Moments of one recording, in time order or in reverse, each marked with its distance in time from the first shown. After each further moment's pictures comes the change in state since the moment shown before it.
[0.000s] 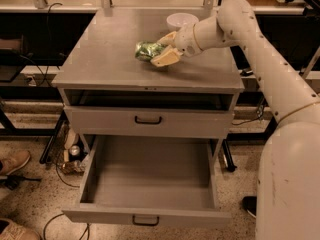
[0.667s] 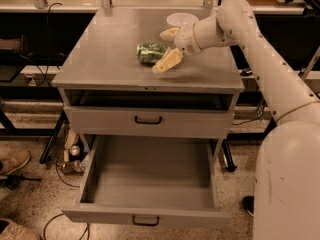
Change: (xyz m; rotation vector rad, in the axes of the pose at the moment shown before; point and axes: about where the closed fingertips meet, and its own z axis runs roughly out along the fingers) arm 0.001 -0.006 0.001 0.009 -0.002 0.003
